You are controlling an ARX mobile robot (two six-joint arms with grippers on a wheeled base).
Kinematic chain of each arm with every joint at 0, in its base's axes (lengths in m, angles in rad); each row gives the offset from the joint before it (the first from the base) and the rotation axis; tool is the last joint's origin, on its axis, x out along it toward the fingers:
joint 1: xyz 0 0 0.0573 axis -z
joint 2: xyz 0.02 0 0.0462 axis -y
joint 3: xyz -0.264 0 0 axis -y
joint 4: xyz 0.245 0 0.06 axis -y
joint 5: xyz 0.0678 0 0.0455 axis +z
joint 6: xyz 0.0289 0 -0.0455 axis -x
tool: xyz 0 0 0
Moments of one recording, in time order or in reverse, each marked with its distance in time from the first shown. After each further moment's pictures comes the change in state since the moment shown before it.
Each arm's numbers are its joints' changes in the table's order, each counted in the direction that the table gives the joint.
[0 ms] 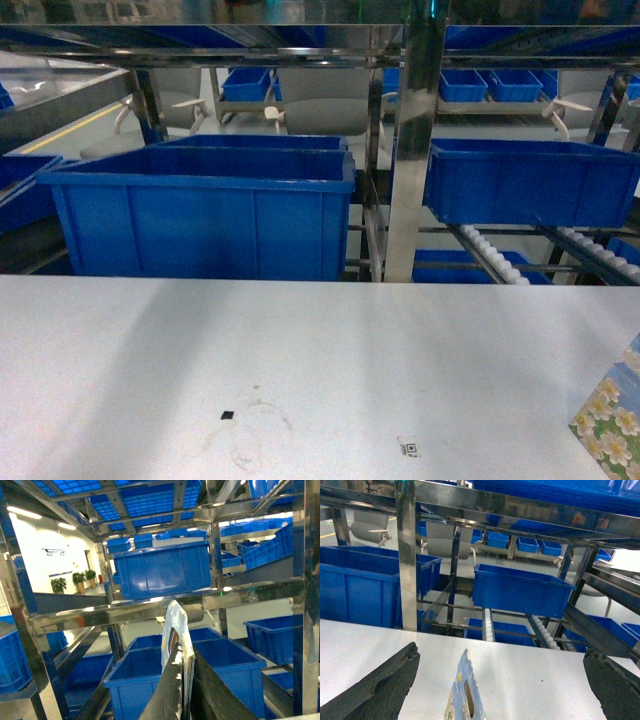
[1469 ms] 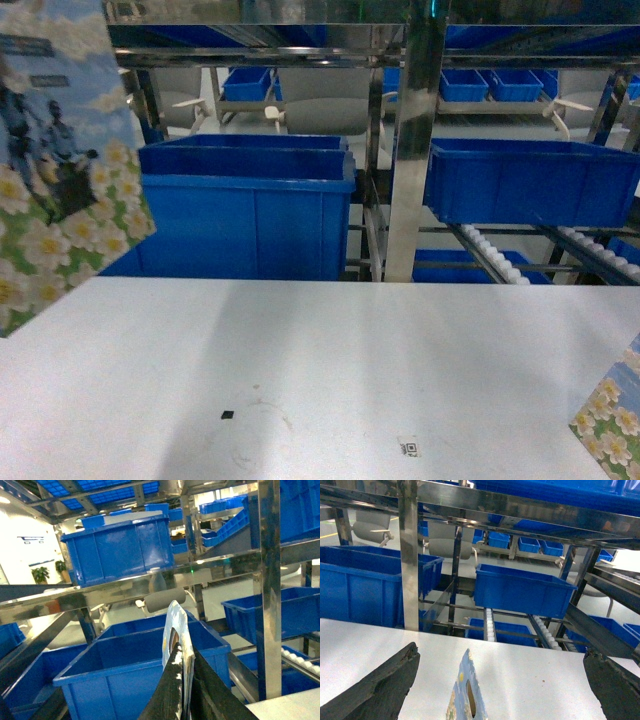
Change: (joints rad) left arm 0.597 -0.551 0.047 0.426 0.535 -0.142; right arm 0.000 0.000 0.000 -0.003 0.000 0.000
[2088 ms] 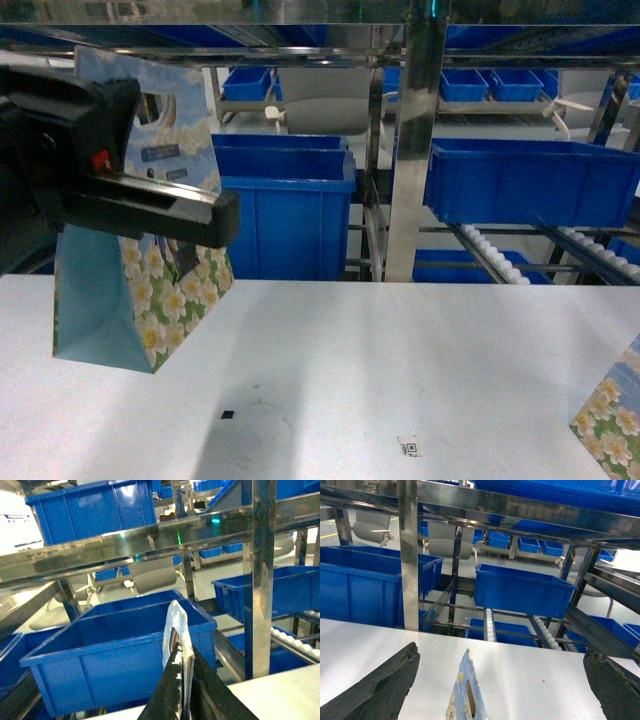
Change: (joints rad) left arm 0.046 -0.411 0.041 0.279 0.039 0.050; right arm 0.000 0.000 0.000 0.000 0.000 0.000
